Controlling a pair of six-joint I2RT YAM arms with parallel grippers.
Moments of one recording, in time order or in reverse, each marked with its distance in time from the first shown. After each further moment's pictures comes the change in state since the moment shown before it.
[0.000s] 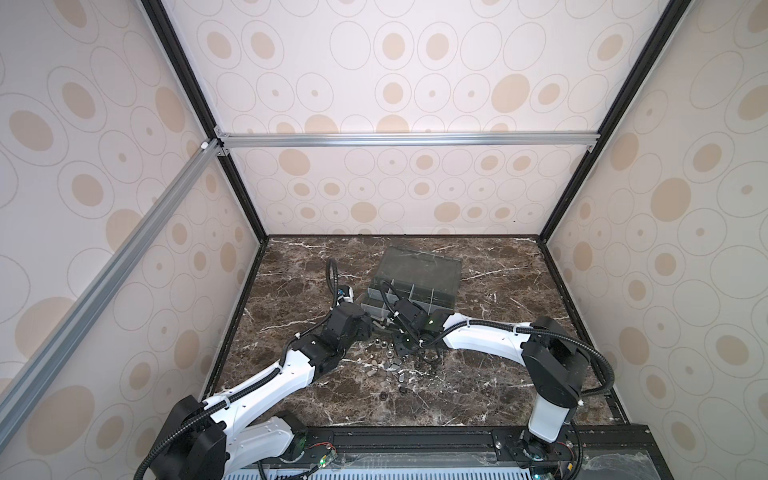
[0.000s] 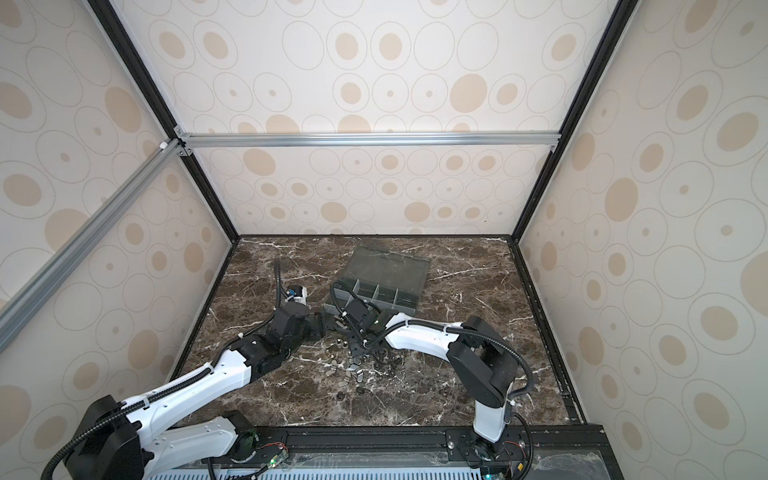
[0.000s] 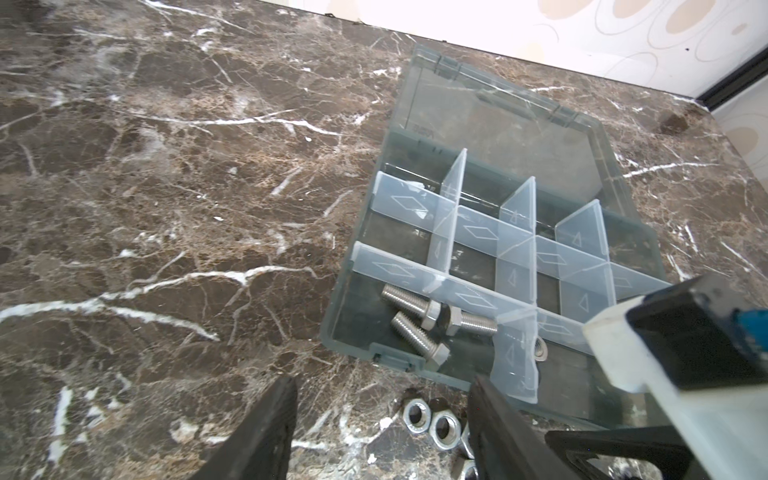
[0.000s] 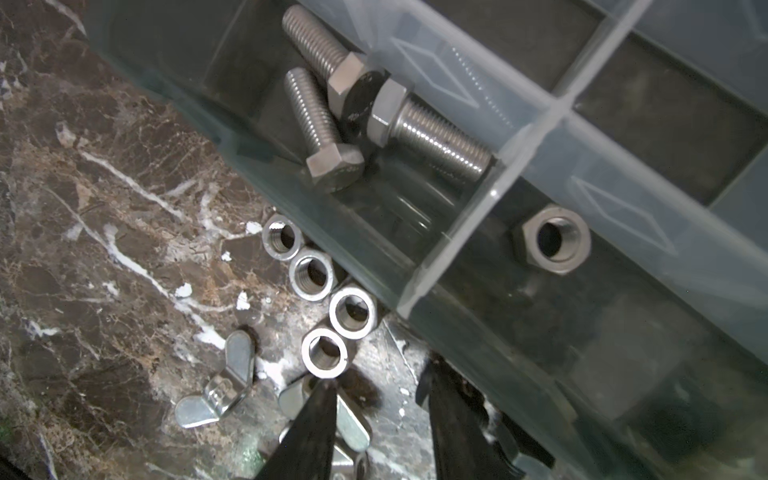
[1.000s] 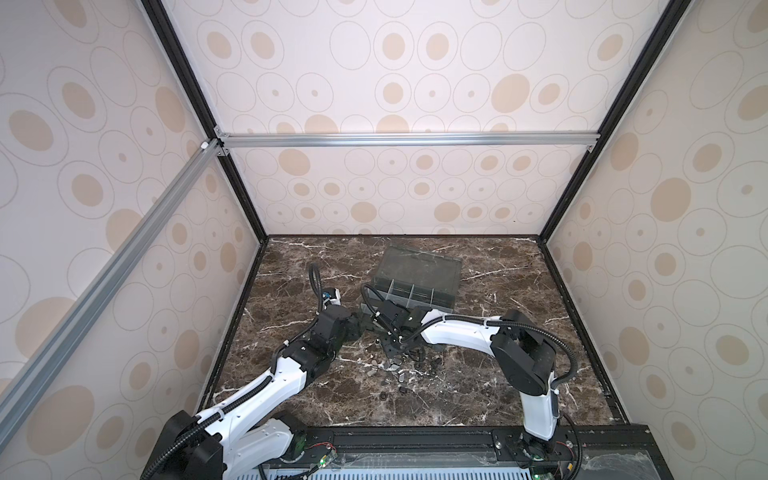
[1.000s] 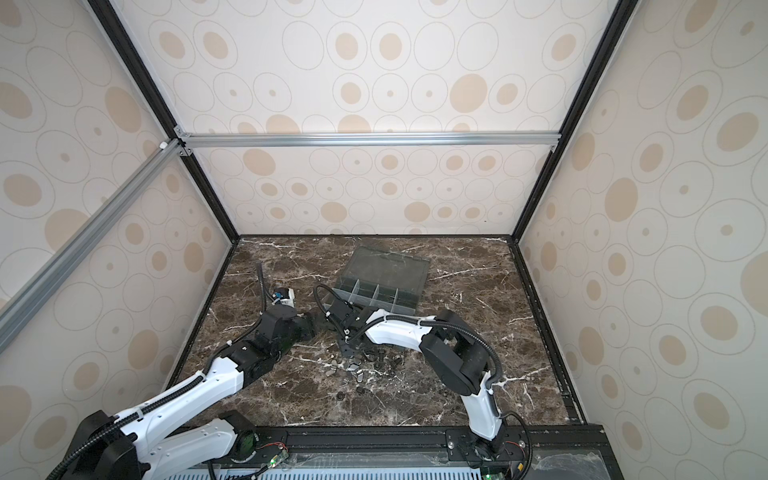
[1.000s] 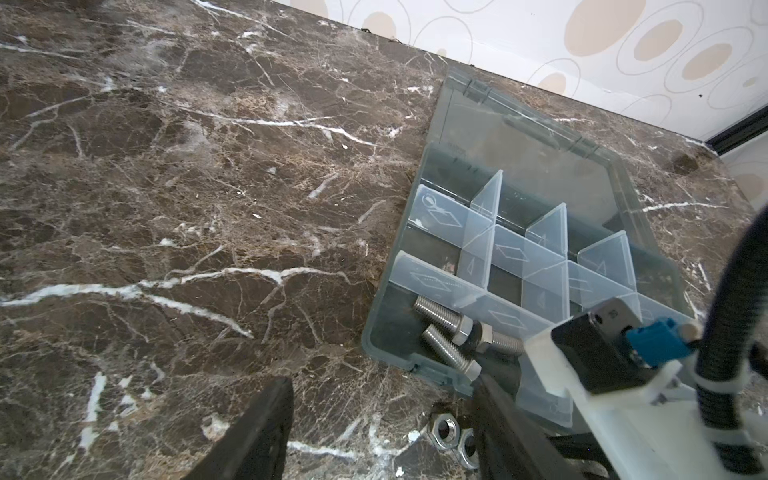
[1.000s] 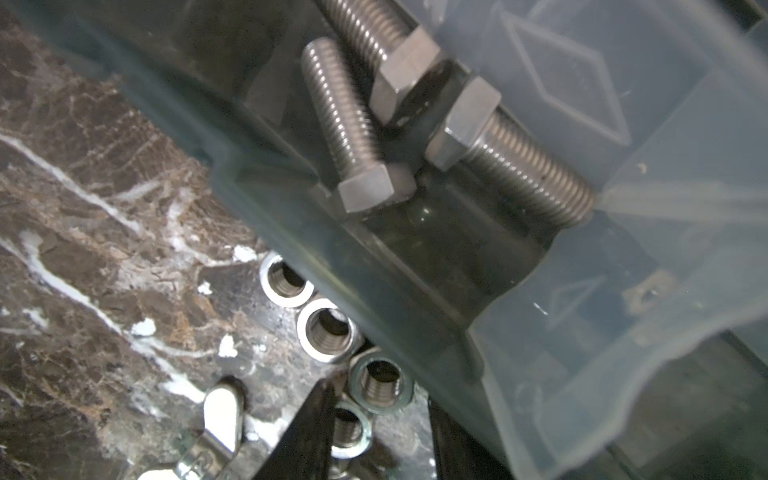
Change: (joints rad) left arm 0.085 -0.060 -0.075 0.056 0.032 -0.010; right arm 0.021 0.170 0.173 -0.103 0.027 -0.051
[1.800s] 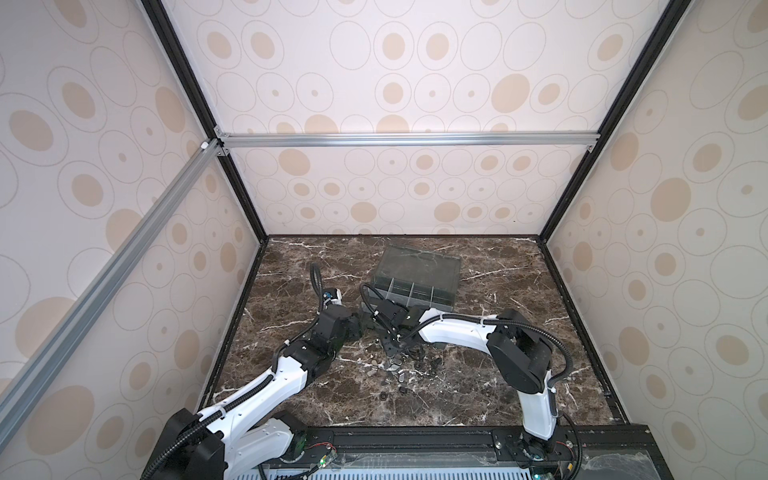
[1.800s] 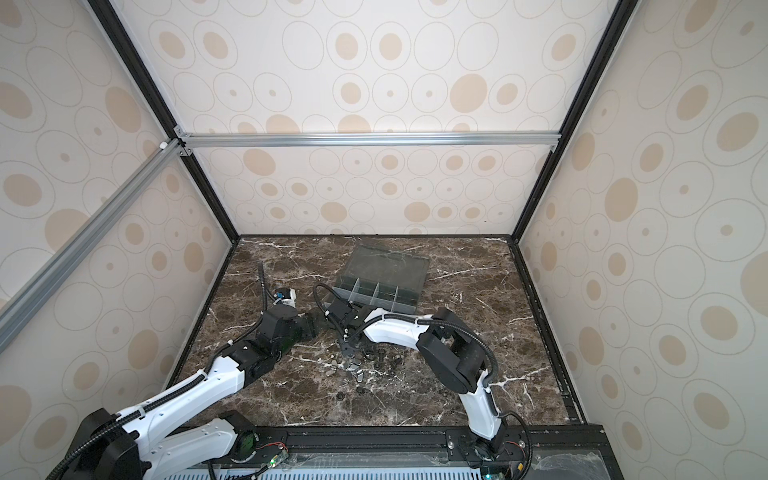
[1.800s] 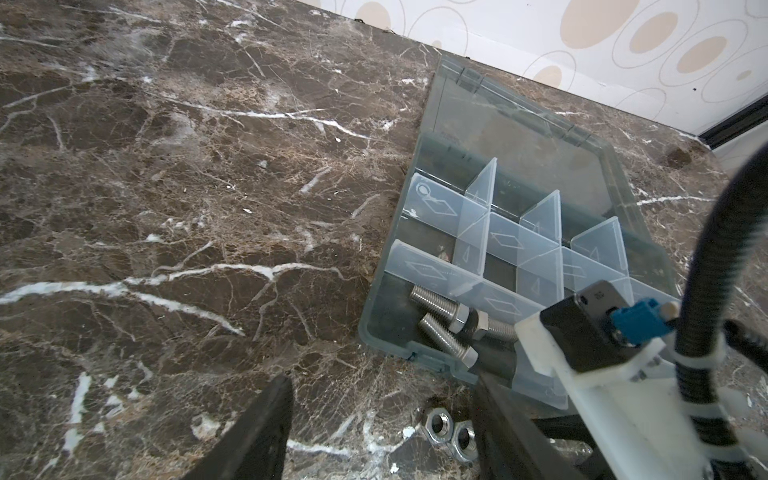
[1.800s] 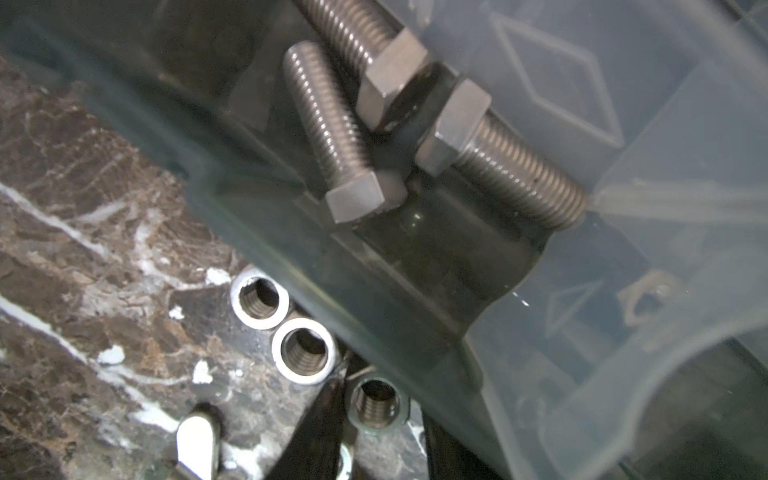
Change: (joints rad) left arm 0.000 0.009 0.000 0.003 0.019 -0.004; right arm -0.008 0.024 0.021 -0.007 0.034 0.000
